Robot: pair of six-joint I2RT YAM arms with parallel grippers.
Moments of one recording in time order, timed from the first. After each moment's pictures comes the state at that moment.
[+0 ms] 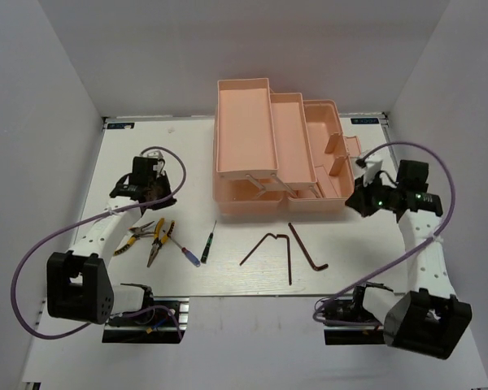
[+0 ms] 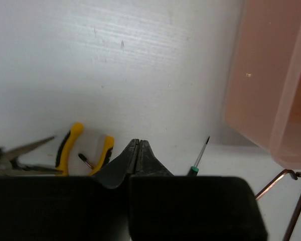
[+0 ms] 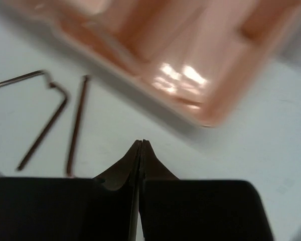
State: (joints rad) left arm -0.15 1.28 0.91 -0.48 0.02 -0.38; right arm -0.23 1.11 0.98 -0.76 -0.65 -0.54
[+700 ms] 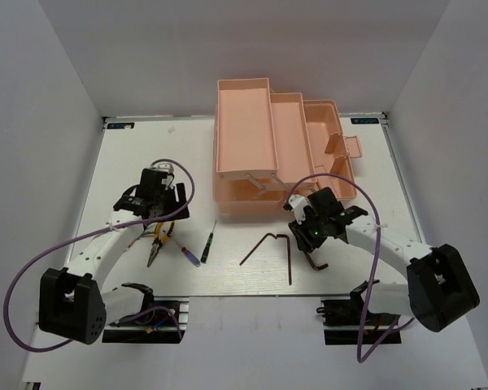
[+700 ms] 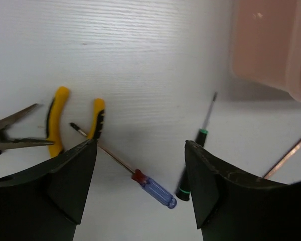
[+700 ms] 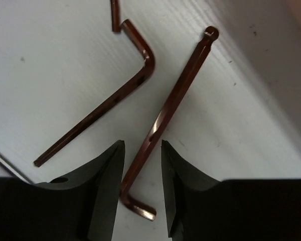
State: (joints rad) left arm -0.25 1.17 0.81 -0.56 -0.05 -0.35; right arm 0.52 1.24 0.64 -0.52 -0.31 -0.28
